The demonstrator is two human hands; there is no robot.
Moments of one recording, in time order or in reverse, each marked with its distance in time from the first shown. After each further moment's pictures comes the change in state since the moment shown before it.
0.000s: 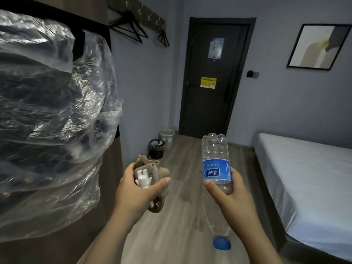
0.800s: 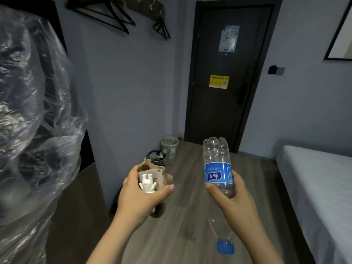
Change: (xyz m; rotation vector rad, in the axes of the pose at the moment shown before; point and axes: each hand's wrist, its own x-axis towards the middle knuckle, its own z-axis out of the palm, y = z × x) left_hand 0.367 -0.053 0.186 0.230 0.094 0.010; right_hand 0.419 0.123 0.027 0.013 -0.049 0.032
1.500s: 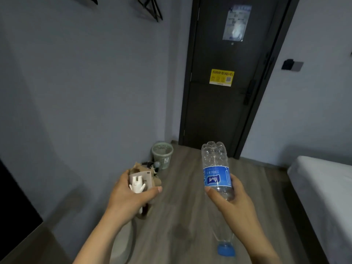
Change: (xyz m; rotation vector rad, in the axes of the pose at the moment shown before) left_hand 0.417 -0.088 0.085 0.000 -0.090 -0.094; right_hand 0.368 0.068 0.131 -0.049 0.025 0.098
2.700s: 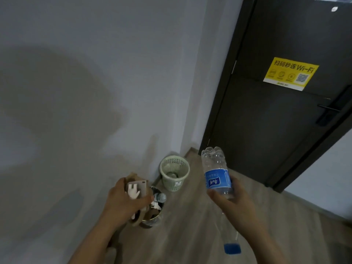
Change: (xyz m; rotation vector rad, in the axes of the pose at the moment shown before) left_hand 0.580 -0.103 0.140 0.232 0.093 -0.218; right_hand 0.623 0.089 0.178 -0.255 -0.265 0.105
